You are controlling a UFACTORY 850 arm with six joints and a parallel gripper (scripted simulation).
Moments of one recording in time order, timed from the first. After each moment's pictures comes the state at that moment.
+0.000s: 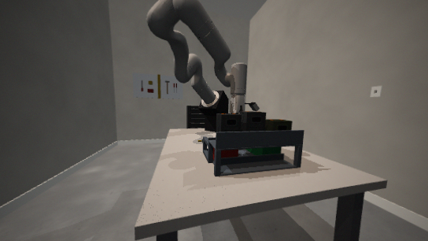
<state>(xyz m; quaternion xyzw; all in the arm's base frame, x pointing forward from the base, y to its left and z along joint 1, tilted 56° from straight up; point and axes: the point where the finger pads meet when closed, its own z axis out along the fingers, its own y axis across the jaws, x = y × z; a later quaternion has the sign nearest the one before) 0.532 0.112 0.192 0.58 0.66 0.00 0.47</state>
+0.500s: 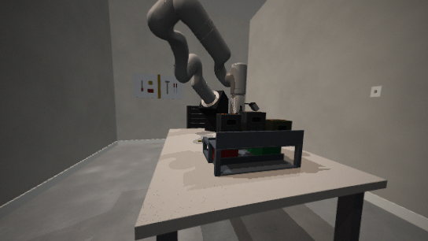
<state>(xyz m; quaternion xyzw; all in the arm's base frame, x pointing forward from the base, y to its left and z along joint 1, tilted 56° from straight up) 0.531 0.111 0.191 0.58 0.66 0.00 0.47</state>
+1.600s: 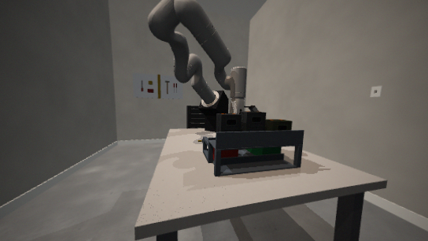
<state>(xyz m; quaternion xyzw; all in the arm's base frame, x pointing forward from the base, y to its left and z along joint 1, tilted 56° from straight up) 0.541 0.101 0.181 0.58 0.66 0.00 0.47</state>
